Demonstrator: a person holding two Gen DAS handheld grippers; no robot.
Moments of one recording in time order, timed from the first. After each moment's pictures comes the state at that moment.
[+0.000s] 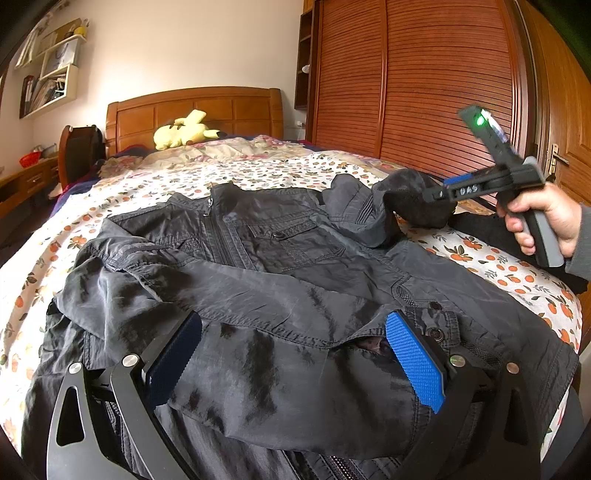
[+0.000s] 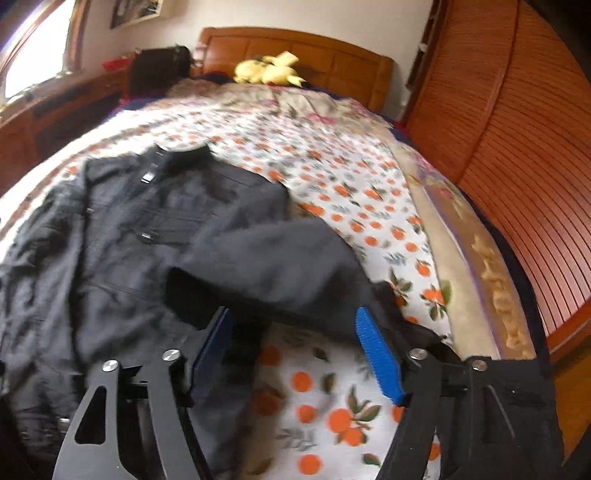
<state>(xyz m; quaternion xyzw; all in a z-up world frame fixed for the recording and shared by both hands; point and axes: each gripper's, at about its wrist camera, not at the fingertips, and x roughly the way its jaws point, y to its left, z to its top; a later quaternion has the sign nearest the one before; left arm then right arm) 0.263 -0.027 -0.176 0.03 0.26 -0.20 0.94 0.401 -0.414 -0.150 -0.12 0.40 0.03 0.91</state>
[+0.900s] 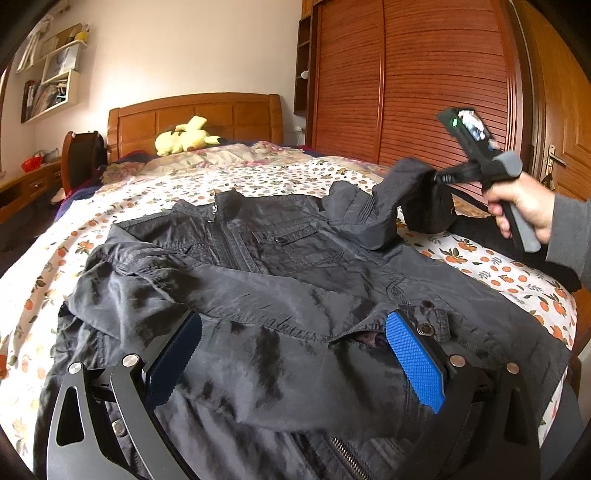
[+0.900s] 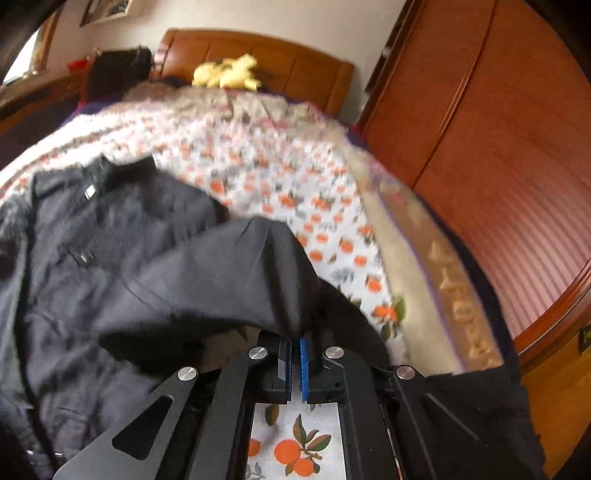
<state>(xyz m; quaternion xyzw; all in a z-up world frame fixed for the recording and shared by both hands) 0.245 -0.014 -0.168 0.03 0.25 -0.20 0.95 0.408 -0.416 -0.117 -0.15 0.33 -0.04 0.93</state>
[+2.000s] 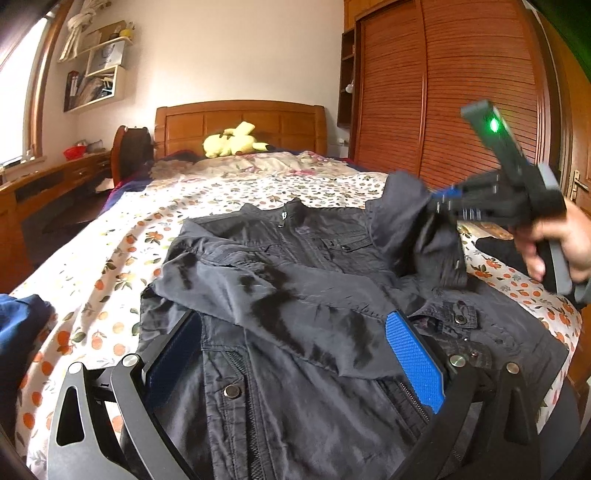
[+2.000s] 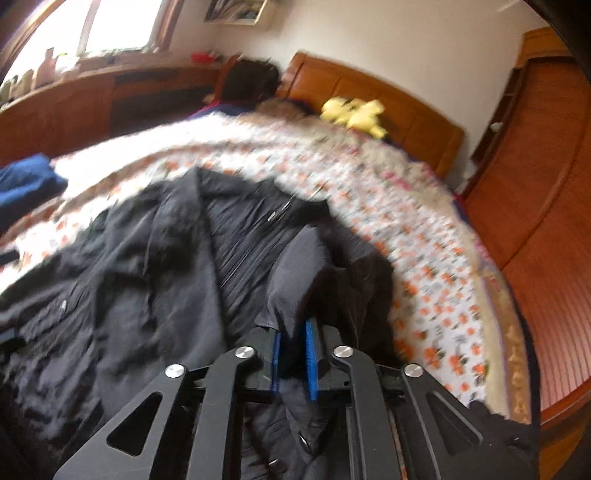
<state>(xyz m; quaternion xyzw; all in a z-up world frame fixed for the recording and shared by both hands) 0.208 0.071 -0.138 0.01 0.24 -0.12 0.96 0.332 -0.220 -0.117 -0.23 0.34 0.16 0.90</state>
